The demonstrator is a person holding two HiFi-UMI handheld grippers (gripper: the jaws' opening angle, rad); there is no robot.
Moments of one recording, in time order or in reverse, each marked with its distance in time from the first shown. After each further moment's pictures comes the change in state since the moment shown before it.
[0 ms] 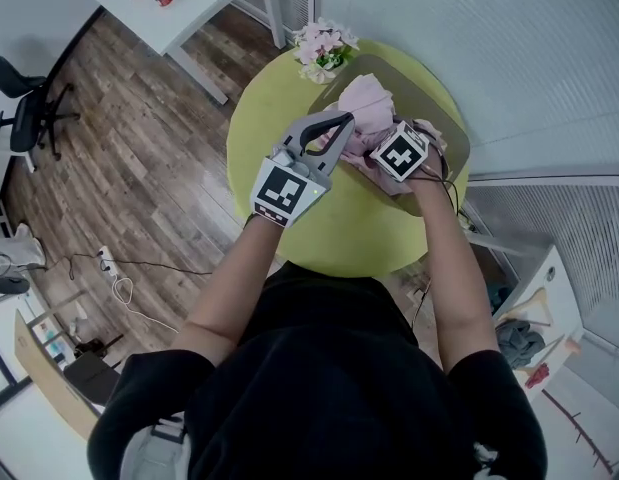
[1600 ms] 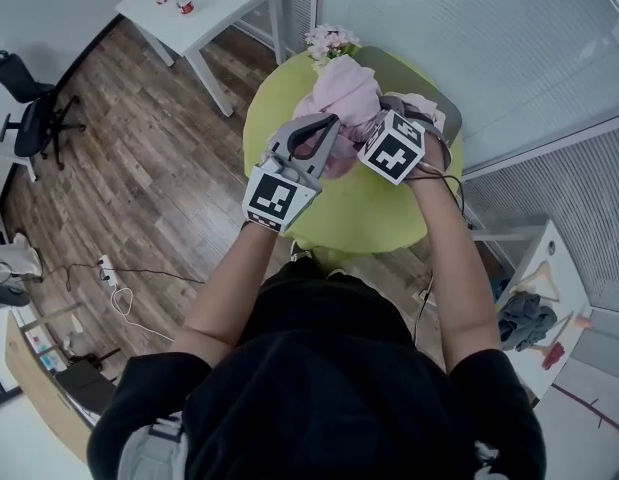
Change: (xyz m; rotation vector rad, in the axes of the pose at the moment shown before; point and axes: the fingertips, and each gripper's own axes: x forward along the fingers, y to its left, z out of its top) left arm -0.136 -0.051 0.056 0.076 -0.097 0.062; right arm -0.143 0.116 0.077 -0.208 -0.084 -0.184
